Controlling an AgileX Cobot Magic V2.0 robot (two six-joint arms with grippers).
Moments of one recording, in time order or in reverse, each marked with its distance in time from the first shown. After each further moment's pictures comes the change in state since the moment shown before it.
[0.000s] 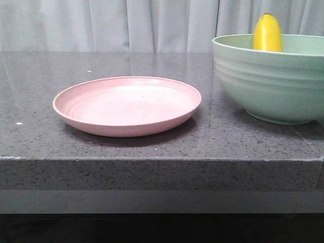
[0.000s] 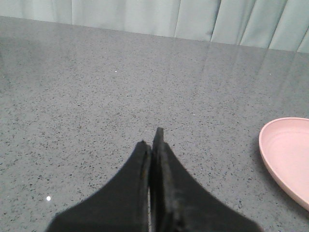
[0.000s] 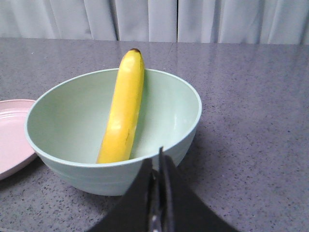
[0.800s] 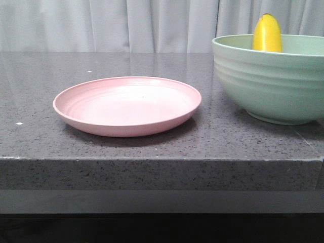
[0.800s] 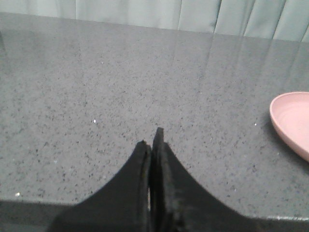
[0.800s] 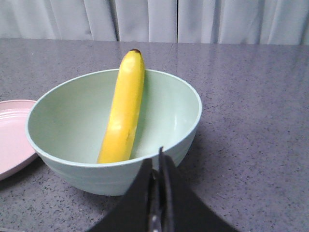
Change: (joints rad) left arm 0.000 -0.250 0.218 0.022 0.000 0.000; right arm 0.000 0.000 0.000 0.000 0.000 0.000
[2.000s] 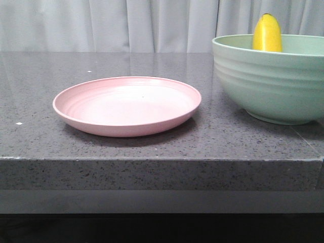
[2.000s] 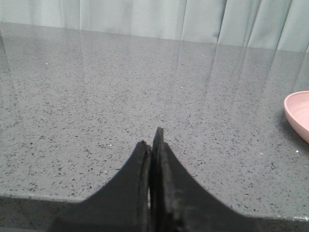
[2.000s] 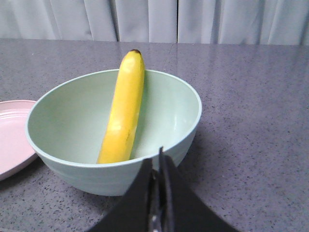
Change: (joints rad) left arm 0.000 -0.037 0.188 0.000 -0.248 0.000; right arm 0.000 -0.002 0.000 0.000 0.000 0.000
